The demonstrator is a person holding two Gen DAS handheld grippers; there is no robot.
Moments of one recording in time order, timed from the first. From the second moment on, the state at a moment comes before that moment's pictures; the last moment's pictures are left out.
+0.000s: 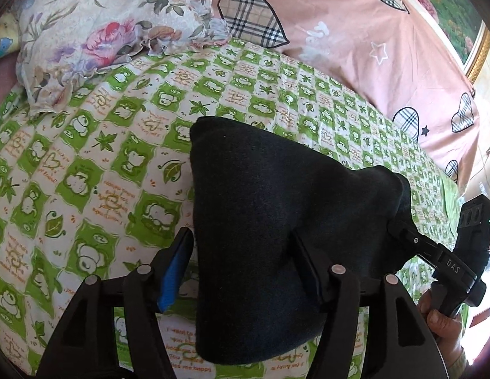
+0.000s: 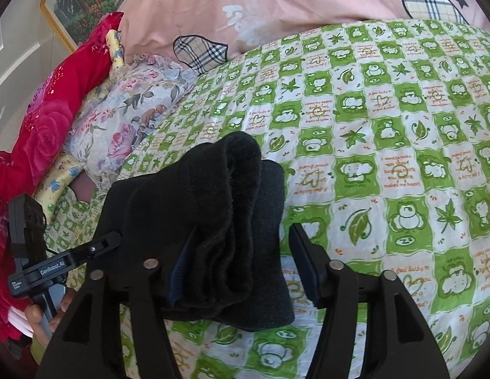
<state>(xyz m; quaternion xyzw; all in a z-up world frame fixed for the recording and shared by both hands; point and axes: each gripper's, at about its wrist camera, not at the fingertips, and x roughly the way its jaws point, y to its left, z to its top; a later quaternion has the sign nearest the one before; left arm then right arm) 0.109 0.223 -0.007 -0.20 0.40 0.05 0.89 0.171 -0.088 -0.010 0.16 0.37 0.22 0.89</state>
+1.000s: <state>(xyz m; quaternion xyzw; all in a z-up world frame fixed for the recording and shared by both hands) 0.045 0.183 0.017 -0.13 0.39 0.10 0.91 0.087 -0.058 0.022 0.07 0.30 0.23 0.92</state>
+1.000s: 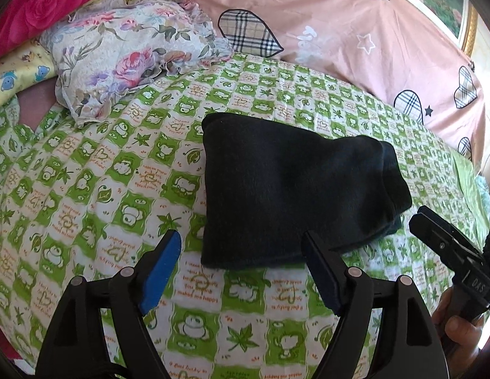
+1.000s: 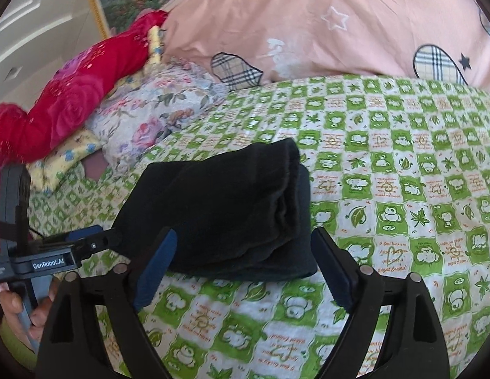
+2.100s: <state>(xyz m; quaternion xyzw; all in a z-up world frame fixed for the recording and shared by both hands) 0.012 0.162 -0.008 -0.07 0.39 0.14 0.91 0.052 -0.019 -0.009 -0.04 0.30 0.21 0.93</state>
